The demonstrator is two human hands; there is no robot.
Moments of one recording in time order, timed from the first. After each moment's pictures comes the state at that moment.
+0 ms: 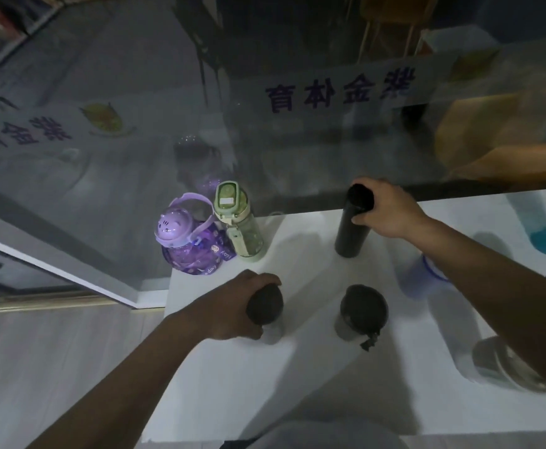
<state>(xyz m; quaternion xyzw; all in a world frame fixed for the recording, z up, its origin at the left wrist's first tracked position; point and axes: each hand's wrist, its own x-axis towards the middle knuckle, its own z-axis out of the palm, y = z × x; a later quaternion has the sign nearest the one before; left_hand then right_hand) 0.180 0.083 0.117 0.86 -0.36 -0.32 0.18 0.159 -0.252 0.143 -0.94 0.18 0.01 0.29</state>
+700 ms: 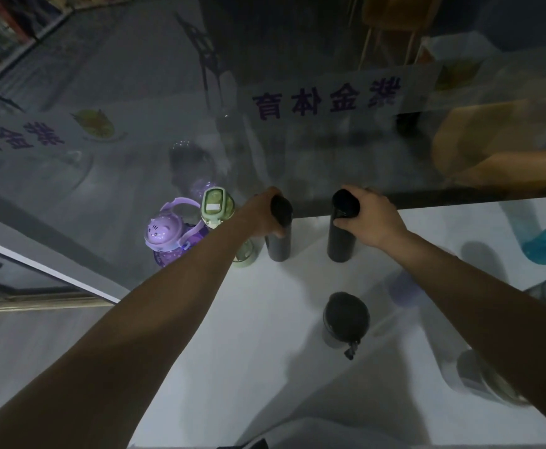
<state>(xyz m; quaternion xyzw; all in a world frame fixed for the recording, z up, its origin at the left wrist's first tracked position) 0.285 -0.056 0.133 0.92 -0.24 -0.21 0.22 0.161 -0.257 0.128 -0.93 0.18 -0.03 0.30</state>
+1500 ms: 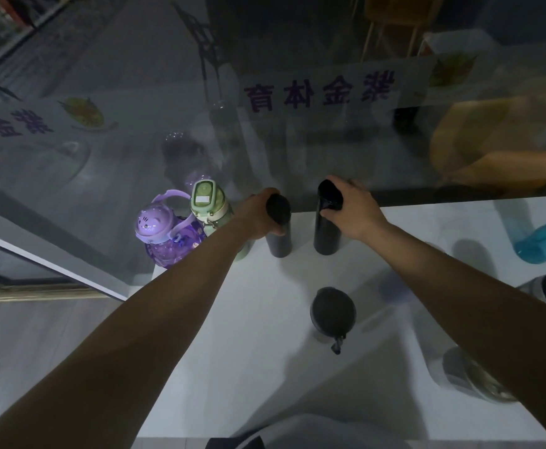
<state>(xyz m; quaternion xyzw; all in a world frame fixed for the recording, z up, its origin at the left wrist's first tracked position) 0.270 -0.066 0.115 0.92 -0.20 -0.21 0.26 0.176 -0.258 0.117 -0.93 0.16 -0.03 0.34</state>
